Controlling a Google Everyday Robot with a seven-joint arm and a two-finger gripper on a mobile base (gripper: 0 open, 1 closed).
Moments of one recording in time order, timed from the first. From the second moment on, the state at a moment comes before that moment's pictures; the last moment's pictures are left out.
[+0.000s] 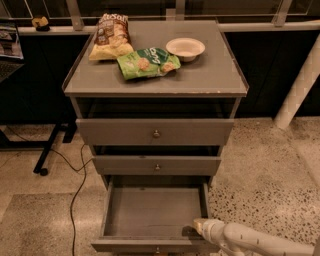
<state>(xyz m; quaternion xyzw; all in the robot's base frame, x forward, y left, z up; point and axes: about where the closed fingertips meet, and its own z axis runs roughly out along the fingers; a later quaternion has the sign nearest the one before) 0.505 -0.201 0.221 -0.10 0.93 0.15 0.31</state>
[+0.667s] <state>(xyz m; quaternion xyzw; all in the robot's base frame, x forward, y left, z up) 0.508 -0.198 0.252 -0.11 0.92 0.16 0.35</state>
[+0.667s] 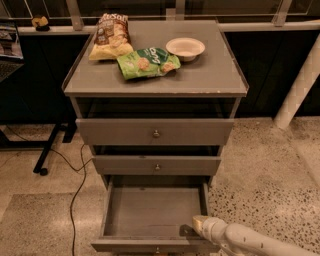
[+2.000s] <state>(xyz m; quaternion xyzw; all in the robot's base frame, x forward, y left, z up) 0.508 -0.198 0.252 -0.11 0.92 0.16 0.35</state>
